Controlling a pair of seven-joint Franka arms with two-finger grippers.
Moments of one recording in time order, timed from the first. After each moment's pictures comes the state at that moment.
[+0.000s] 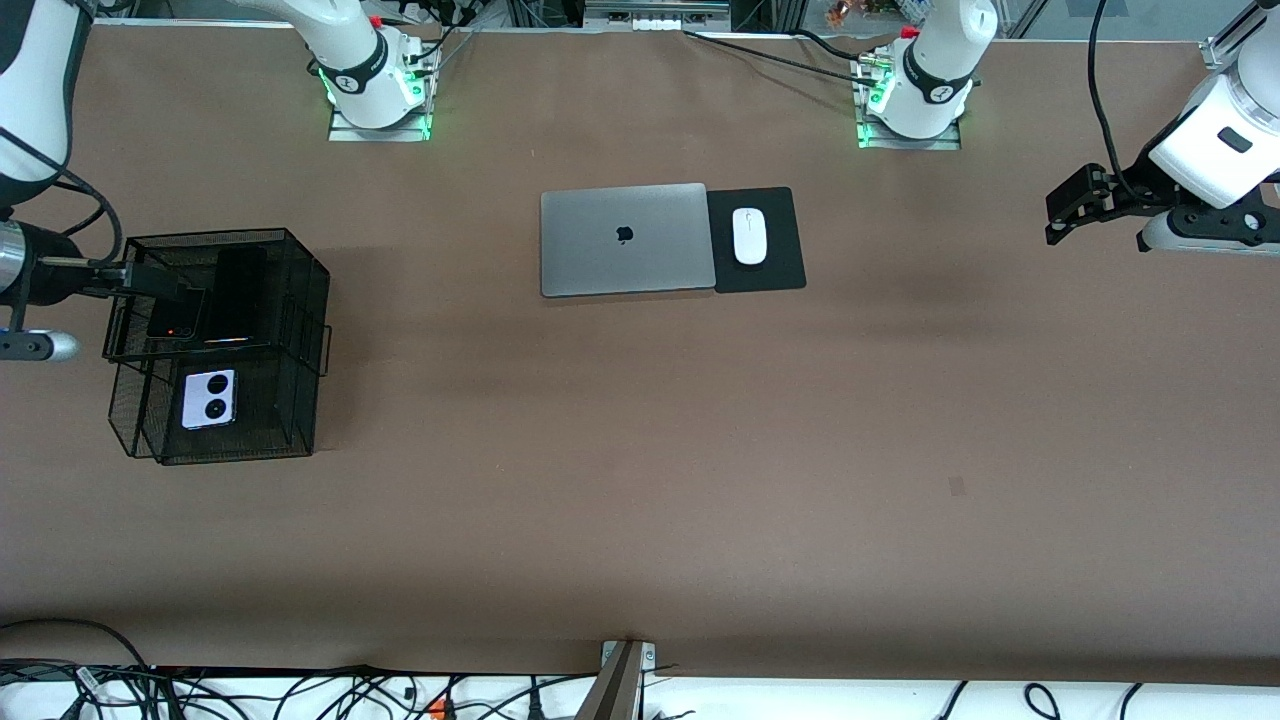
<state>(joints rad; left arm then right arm) -0.05 -0.04 -0.04 -1.64 0.01 1.59 -0.04 0.60 0.37 -0.85 -1.41 0.24 1.44 -0.20</state>
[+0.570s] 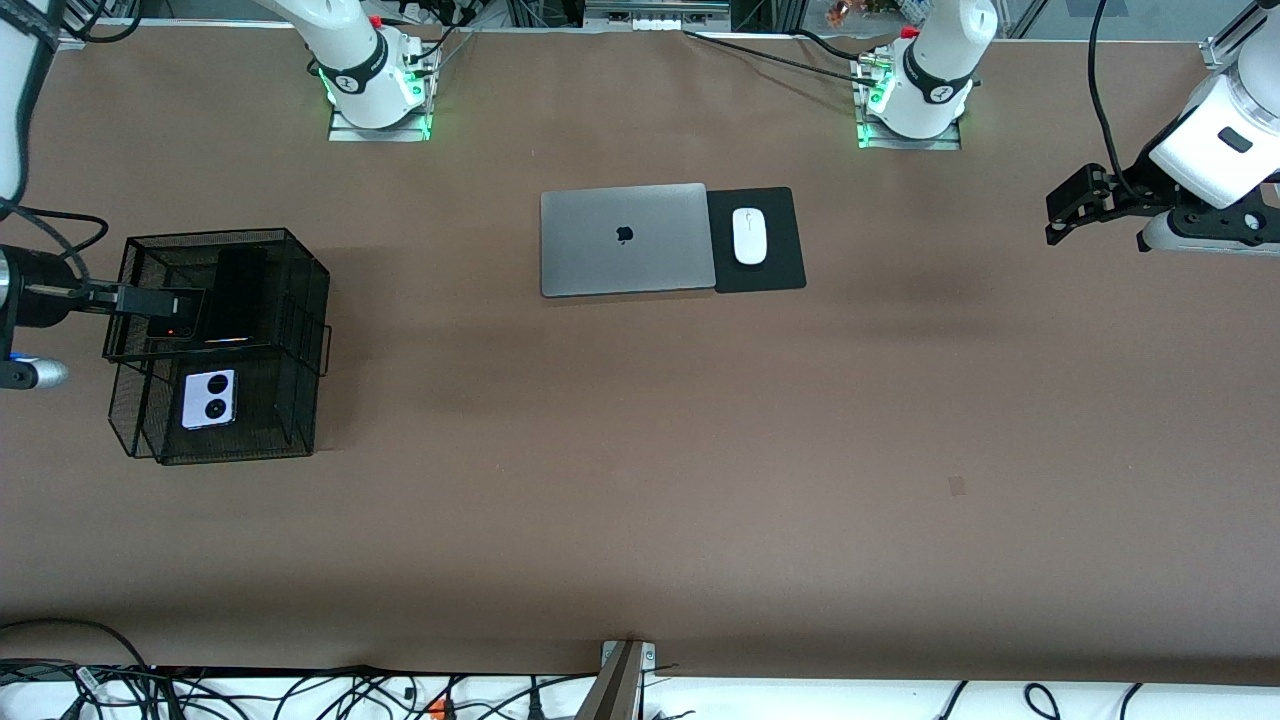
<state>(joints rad) -0.05 -0.04 -0.04 -1.64 0.01 1.59 -0.04 0.26 0.41 -0.51 -1.29 0.28 1.34 -0.09</state>
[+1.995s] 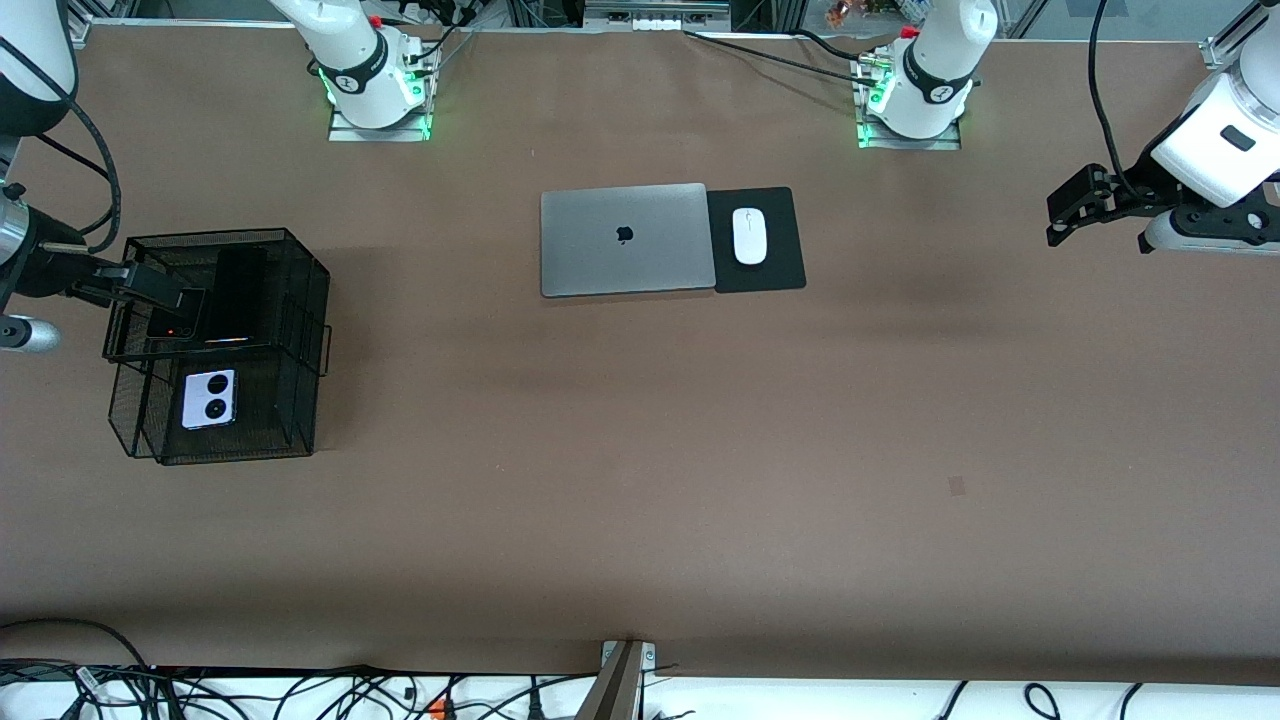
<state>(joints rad) -0.05 -0.05 -0.04 -1.64 0.01 1.61 -0.04 -0.13 0.16 0.10 -1.55 0.01 1.67 0.10</state>
